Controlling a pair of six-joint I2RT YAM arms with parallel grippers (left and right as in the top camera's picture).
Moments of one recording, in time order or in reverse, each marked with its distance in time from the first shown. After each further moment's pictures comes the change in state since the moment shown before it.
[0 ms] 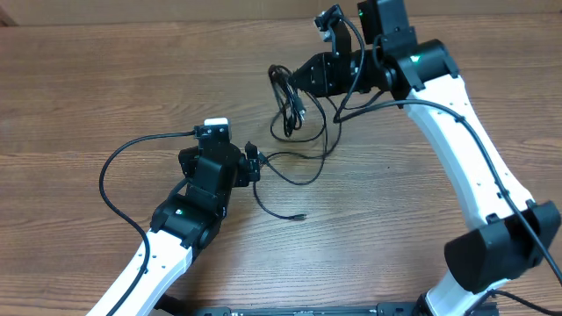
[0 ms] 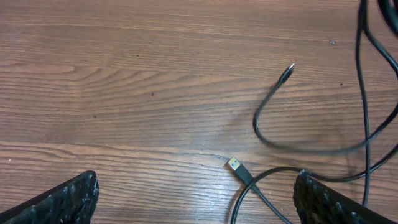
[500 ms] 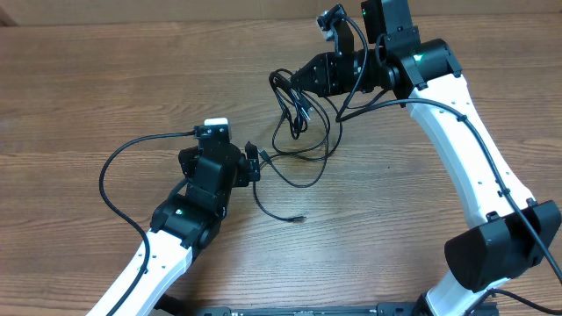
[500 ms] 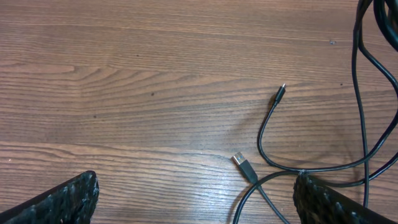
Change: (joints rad) left arm 0.000 0.000 0.000 0.000 0.000 0.000; right arm -0.011 0.005 0.000 -0.005 0.007 -0.016
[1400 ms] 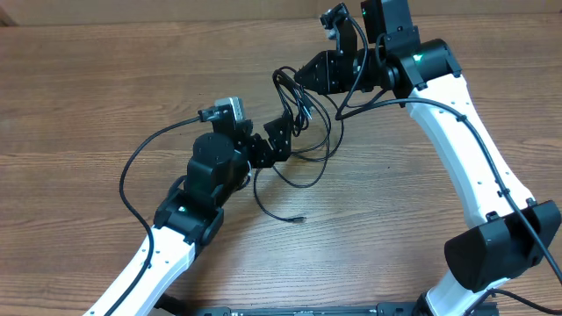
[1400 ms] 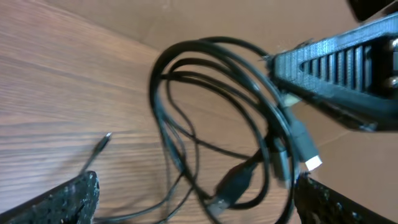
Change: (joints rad) left arm 0.000 0.033 0.000 0.430 0.426 -0.333; right arm 0.010 0.000 0.000 0.016 0.068 0.042
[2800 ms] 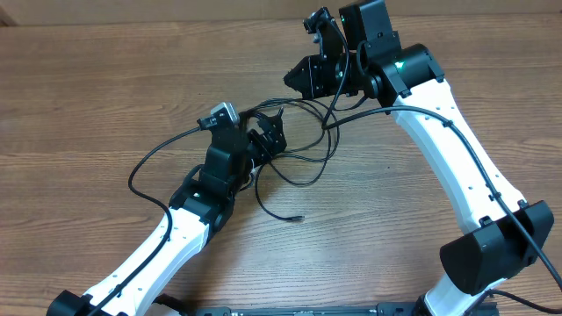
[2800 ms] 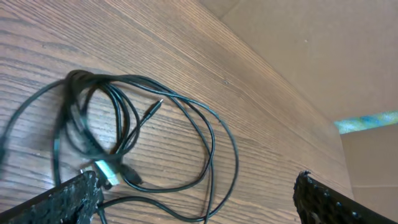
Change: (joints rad) left arm 0.000 0.150 0.000 -0.068 -0.154 -0.196; right arm 0.068 0.000 0.000 0.018 0.128 0.009
